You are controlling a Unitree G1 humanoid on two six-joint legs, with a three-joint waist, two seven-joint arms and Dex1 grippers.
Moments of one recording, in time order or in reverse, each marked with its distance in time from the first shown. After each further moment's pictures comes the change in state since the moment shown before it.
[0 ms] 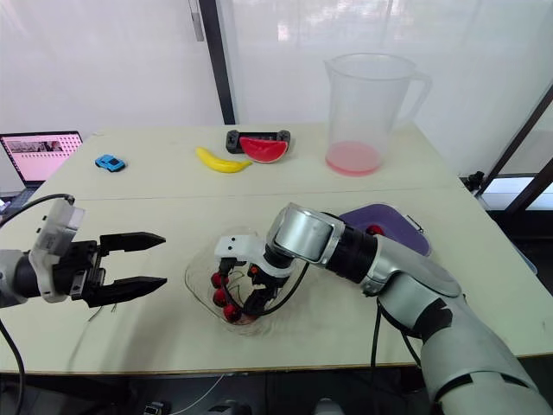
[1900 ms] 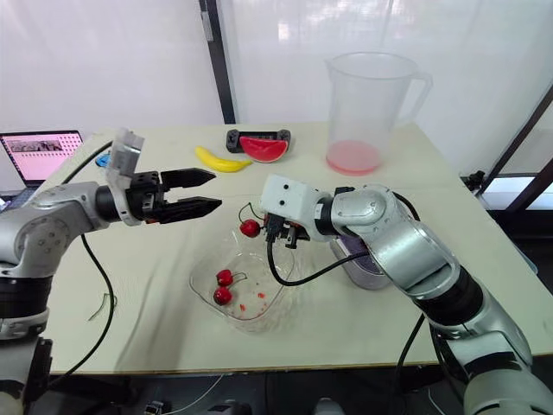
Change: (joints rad) left arm -0.631 -0.235 -0.363 0.315 0.063 0.071 0.142; right arm 0.347 -0.294 -0.549 -0.607 -0.223 -0.278 -0.220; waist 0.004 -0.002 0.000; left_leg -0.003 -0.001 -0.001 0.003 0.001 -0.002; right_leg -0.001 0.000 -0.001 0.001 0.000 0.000
